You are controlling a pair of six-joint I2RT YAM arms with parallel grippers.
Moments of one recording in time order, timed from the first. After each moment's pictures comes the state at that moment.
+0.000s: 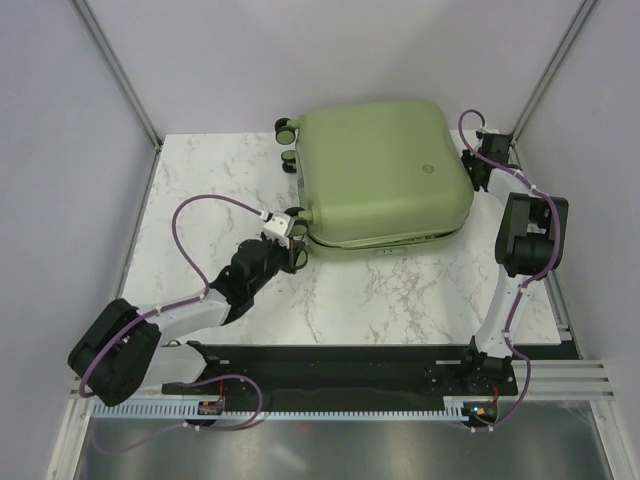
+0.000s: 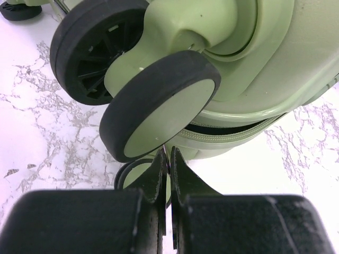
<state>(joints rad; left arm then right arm) -0.65 1.25 0.41 0.62 -0.05 -0.15 -0.16 2.12 1.56 -0.23 -0.22 0.27</state>
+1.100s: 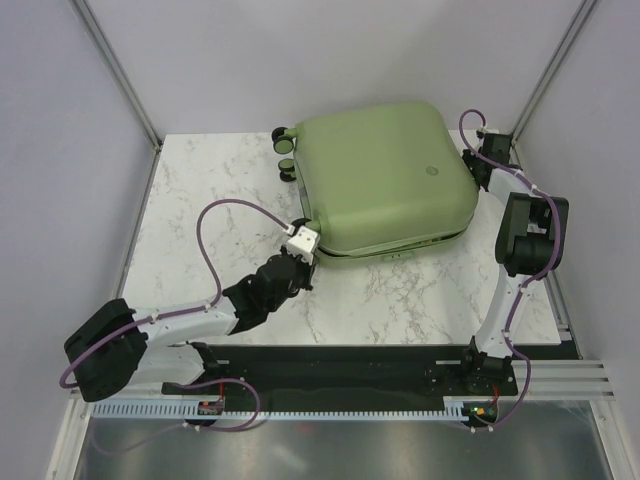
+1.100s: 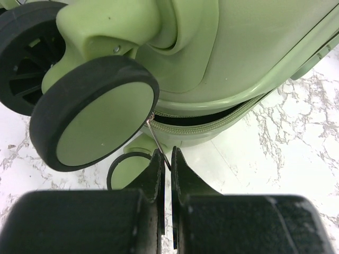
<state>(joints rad) -0.94 1.20 0.47 0.41 -0.35 -0.16 -0.17 2.13 1.56 -0.22 -0.23 0.26</state>
